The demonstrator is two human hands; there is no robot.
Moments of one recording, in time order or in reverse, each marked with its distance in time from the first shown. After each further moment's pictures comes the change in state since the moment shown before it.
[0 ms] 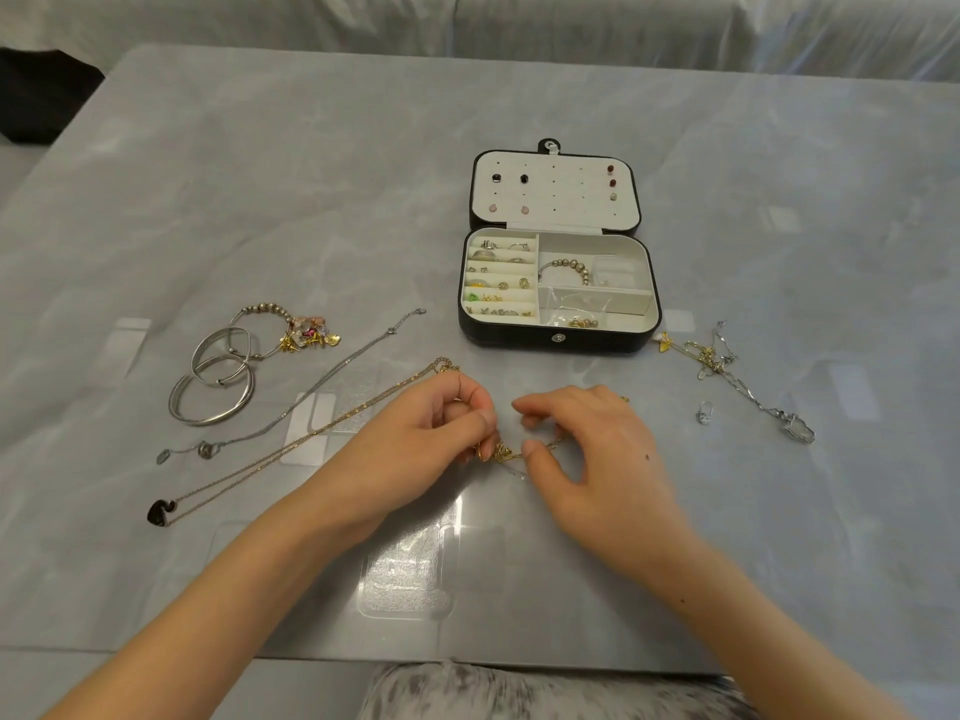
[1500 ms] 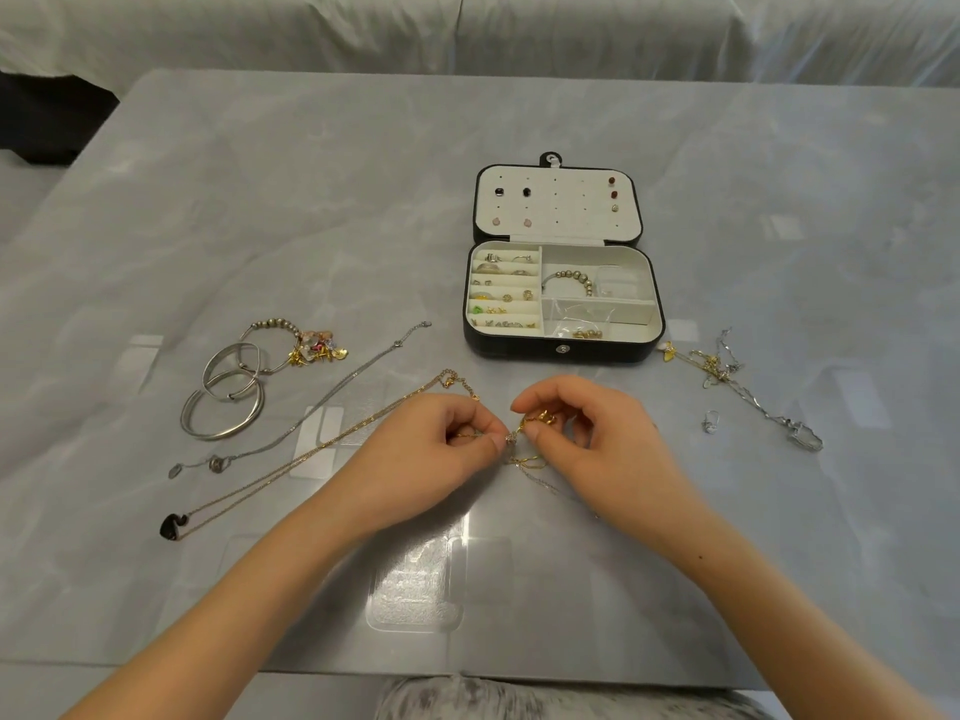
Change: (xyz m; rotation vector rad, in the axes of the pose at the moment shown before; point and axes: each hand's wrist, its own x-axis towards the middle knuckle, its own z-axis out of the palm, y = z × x) left_hand 0.009 -0.005 -0.005 0.363 0.046 0.005; right_hand 0.021 -0.009 -0.016 0.314 -0.143 0.194
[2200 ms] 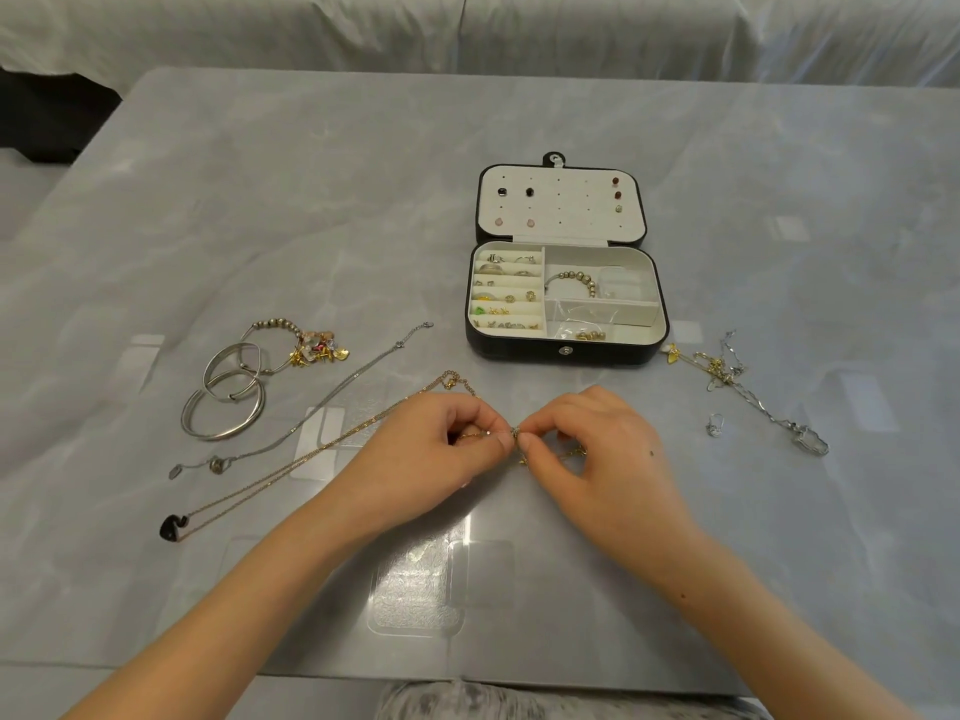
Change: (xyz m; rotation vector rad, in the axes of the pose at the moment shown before) left_hand -0.001 0.001 0.001 -0.097 -0.002 0.009; right_hand -0.004 0.017 0.014 -0.327 0.166 -0.233
